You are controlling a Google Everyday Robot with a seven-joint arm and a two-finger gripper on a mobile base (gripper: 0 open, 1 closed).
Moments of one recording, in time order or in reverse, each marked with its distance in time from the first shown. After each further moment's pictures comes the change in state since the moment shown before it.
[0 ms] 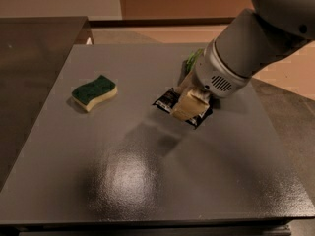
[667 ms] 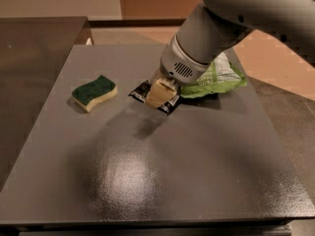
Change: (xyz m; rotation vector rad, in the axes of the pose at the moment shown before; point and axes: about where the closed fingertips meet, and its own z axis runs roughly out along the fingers) arm -0.052 -0.024 0.042 -0.048 -0.018 -0.029
